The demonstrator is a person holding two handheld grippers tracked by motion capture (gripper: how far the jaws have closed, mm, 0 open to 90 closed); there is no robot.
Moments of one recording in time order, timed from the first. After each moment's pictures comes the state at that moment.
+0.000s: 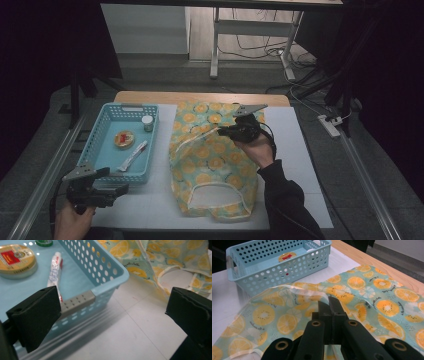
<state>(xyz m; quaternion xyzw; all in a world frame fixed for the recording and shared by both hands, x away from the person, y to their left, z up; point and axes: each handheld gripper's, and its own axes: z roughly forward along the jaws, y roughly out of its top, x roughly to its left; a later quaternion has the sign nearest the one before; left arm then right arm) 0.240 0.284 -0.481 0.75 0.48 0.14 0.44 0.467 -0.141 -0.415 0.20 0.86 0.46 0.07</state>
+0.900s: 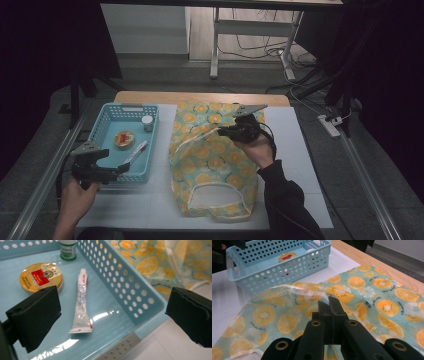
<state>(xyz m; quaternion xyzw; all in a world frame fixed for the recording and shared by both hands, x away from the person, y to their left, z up) 0.293 0.297 -0.475 0.74 0.51 0.15 0.41 0.466 -0.140 -0.415 0.20 0.86 0.46 0.07</state>
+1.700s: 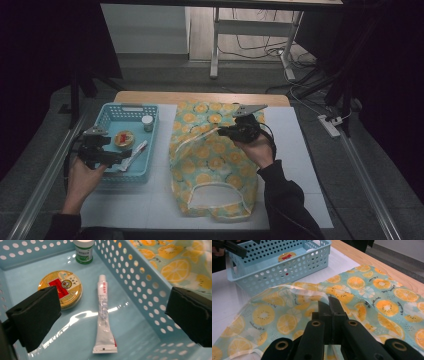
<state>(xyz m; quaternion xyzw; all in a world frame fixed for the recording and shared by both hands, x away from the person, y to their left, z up) 0.344 0.304 -0.470 0.76 0.52 0.15 0.36 0.466 -0.141 -0.415 0.20 0.86 0.46 0.07</state>
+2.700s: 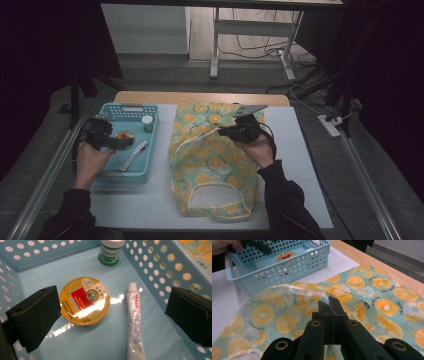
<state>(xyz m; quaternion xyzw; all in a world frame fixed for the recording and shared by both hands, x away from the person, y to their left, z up) 0.403 0.317 -0.483 0.76 0.56 0.14 0.31 0.467 -0.141 -0.416 0.20 0.86 0.46 0.07</state>
